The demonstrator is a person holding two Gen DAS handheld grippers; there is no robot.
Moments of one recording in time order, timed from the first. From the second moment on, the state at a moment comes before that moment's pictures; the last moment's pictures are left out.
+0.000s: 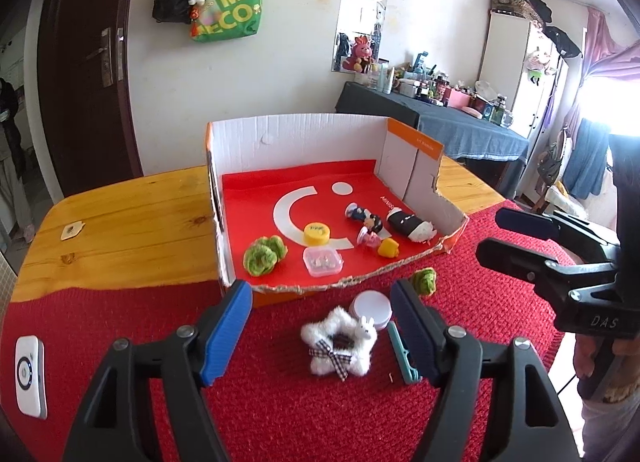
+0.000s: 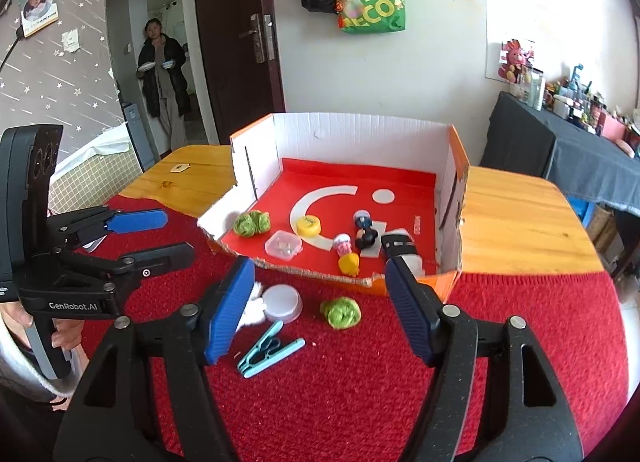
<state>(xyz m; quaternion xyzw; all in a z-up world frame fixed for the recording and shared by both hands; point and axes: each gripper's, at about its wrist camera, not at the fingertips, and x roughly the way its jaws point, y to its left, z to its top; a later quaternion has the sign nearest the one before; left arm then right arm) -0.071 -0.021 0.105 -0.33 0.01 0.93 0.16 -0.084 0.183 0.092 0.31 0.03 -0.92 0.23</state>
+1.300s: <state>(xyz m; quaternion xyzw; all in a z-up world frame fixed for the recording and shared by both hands) -0.074 -0.016 0.030 -0.42 -0.03 0.90 0.15 -0.086 0.194 0.023 0.36 0.02 -0.92 0.18</state>
